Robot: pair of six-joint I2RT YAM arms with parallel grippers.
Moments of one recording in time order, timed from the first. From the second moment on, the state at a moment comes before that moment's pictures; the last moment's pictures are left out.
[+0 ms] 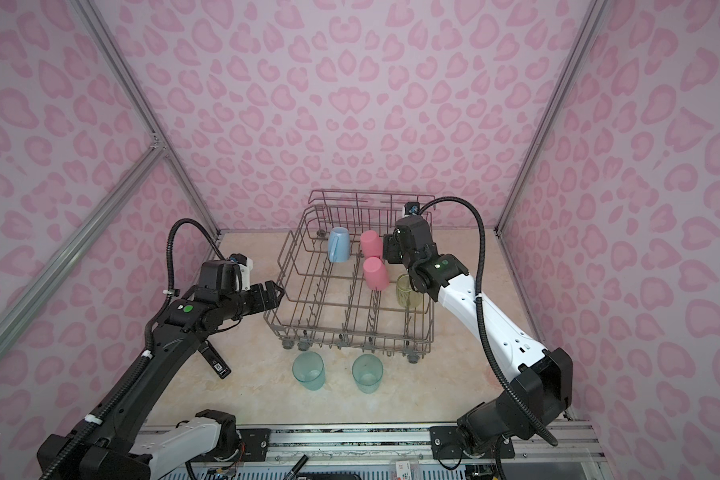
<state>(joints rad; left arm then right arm) -0.22 1.10 1.04 -0.74 0.09 -0.45 0.49 1.46 1.40 -0.49 0.31 0.32</state>
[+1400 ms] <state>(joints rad) -0.95 0.92 0.83 -1.14 -0.22 -1.37 0.36 1.17 1.02 -0.45 0.20 0.39</state>
